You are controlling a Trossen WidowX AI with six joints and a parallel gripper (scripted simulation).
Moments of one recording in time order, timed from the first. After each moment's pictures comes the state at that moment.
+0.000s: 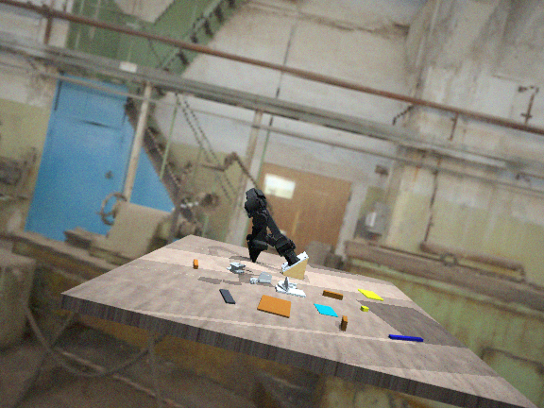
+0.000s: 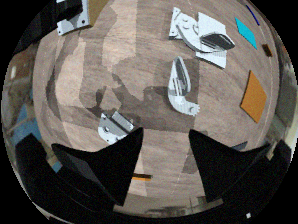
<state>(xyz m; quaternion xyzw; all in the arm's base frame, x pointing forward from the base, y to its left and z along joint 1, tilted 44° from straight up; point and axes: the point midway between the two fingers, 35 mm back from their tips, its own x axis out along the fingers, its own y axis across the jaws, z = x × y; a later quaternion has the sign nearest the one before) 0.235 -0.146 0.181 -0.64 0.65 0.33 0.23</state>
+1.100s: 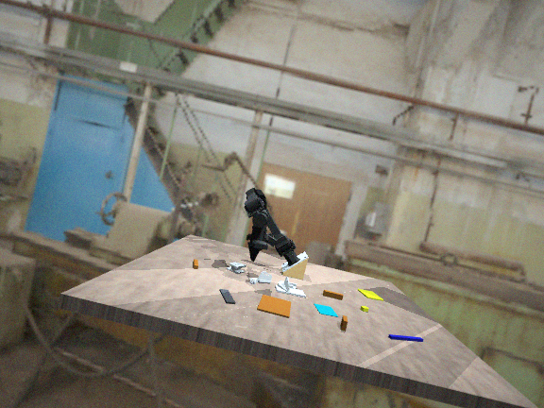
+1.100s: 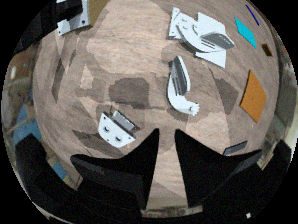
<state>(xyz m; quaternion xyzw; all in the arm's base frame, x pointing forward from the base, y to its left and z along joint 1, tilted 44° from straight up) 0.235 -0.146 0.182 -0.64 0.65 0.33 0.23</state>
